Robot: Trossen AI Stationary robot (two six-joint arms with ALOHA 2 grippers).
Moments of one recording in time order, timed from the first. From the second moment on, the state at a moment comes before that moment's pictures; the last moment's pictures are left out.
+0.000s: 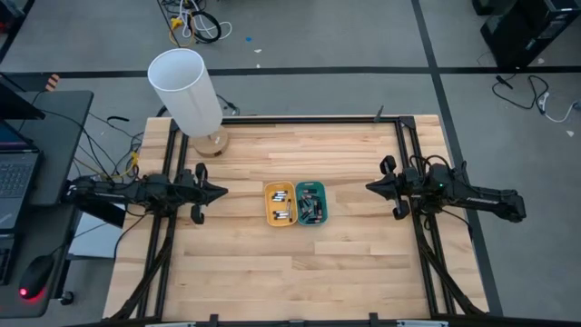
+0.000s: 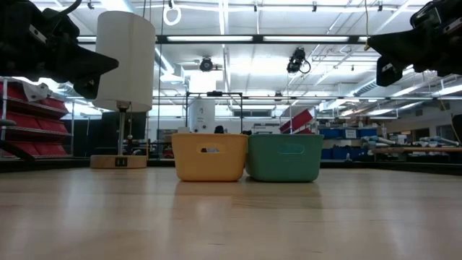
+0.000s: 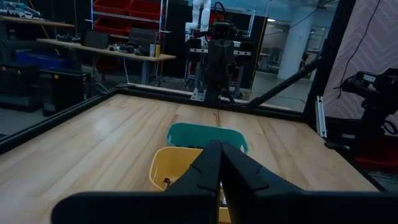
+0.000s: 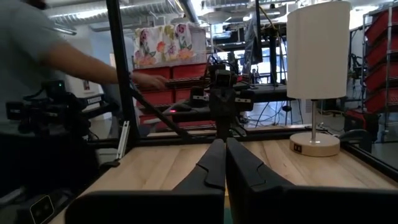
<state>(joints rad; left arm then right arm) -0.10 0.03 0.01 0.06 -0.17 -0.15 -0.18 0.01 0.01 0.17 -0.26 0.14</state>
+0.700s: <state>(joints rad) -0.10 0.03 0.01 0.06 -0.17 -0.15 -0.18 0.01 0.01 0.17 -0.26 0.14</state>
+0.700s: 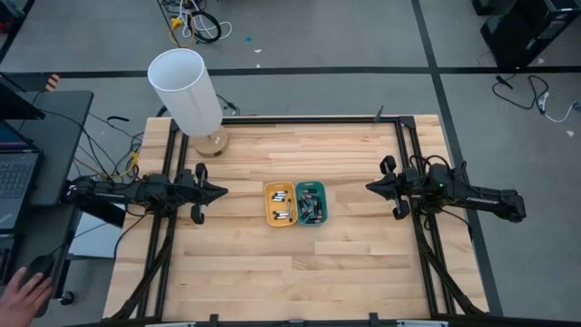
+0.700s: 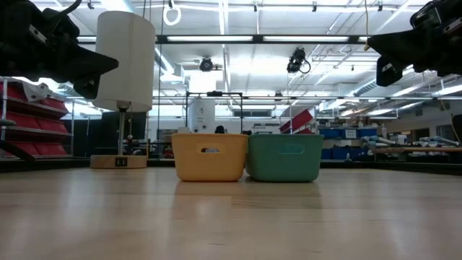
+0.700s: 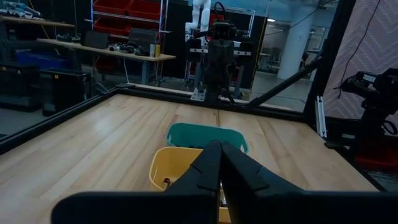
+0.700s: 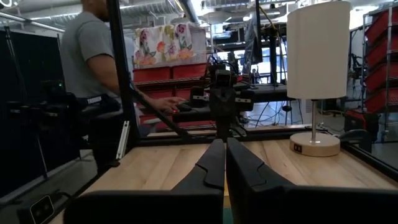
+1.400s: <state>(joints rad) -0.10 0.03 0.01 0.06 -0.17 -0.15 -0.18 0.01 0.01 0.17 -0.26 0.14</state>
